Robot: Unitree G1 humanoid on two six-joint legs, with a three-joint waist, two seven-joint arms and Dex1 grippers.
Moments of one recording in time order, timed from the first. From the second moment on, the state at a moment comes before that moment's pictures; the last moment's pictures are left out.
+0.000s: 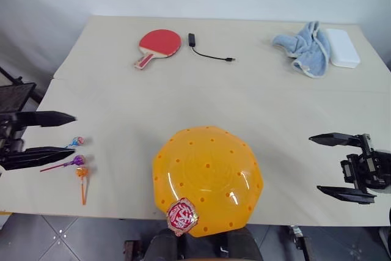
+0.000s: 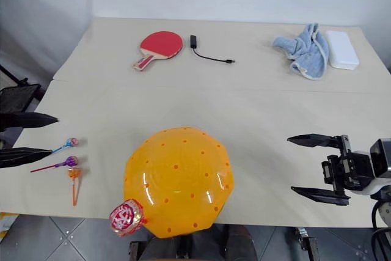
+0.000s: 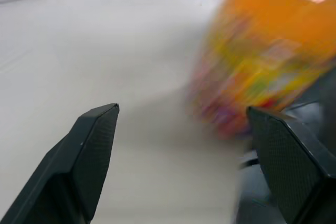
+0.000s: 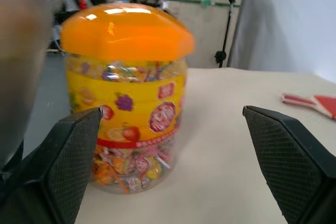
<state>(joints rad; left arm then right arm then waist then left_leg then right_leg) -0.10 1.21 0.62 -0.25 -0.98 0.77 -1.45 0.12 -1.02 -0.25 -0.12 1.19 -0.19 1.55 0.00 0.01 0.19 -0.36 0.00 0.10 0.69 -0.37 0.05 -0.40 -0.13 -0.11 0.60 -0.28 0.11</state>
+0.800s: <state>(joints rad) -0.49 0.84 0.12 -0.57 -1.20 0.75 -1.31 0.03 -0.99 -0.24 -0.08 1.15 -0.21 1.55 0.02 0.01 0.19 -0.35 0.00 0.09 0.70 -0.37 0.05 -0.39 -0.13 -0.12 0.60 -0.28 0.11</state>
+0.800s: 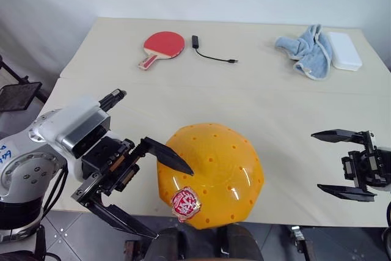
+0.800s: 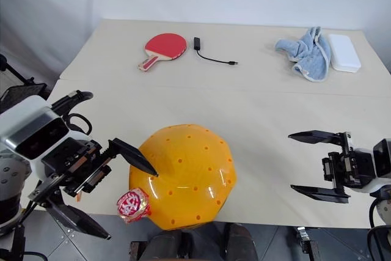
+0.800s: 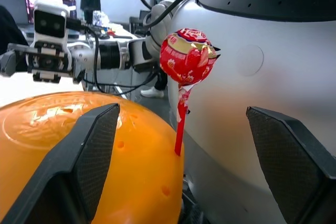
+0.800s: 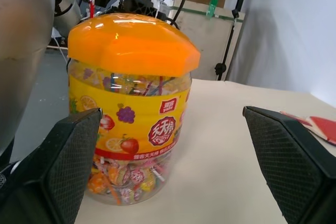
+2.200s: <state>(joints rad) 0.37 0.95 0.90 -0.03 -0.70 0.58 -1.14 0.11 -0.76 -0.48 -0.40 1.00 0.11 1.34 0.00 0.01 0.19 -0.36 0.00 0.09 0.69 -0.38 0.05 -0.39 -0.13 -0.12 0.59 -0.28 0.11</state>
